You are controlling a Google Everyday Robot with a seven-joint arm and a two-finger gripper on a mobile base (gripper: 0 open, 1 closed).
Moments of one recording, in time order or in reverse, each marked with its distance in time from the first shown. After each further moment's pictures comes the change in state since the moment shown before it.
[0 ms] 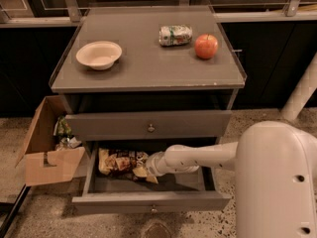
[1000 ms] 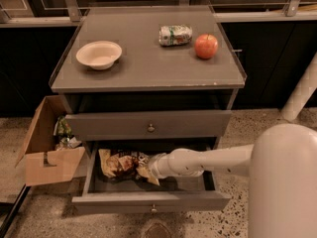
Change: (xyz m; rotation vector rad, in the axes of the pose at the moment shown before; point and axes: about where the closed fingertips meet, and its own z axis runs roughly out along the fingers) arm -0.003 0.008 -0.022 0.030 -0.043 -0.002
